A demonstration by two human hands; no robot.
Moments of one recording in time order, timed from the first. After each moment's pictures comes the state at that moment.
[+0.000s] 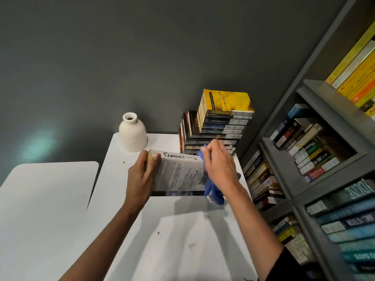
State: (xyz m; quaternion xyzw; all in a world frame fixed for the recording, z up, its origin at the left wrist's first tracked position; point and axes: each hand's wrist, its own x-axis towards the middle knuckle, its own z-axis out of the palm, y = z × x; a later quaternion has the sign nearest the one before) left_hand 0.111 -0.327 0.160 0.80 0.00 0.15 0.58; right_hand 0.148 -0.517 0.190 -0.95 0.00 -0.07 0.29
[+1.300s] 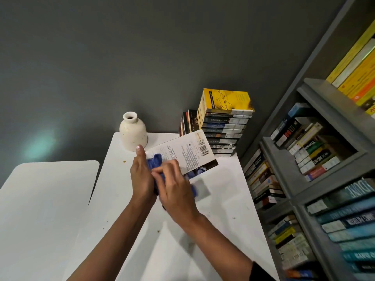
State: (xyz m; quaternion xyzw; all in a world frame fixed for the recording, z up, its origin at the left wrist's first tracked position) left_hand 0.119 -0.352 0.168 0.59 0.24 0.09 0.76; right_hand 0.095 -0.431 0.149 -0.87 -0.21 -0.24 0.37
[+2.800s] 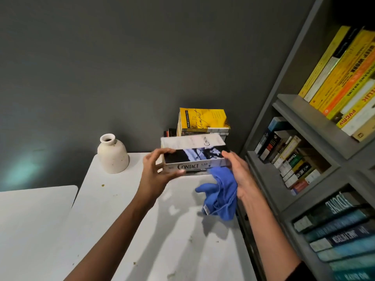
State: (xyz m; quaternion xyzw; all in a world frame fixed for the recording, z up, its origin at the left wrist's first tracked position) left_hand 0.166 -0.415 0.185 0.74 -0.06 0.06 0.67; right_hand 0.191 -0.642 0.183 -0.62 0.18 0.02 0.77
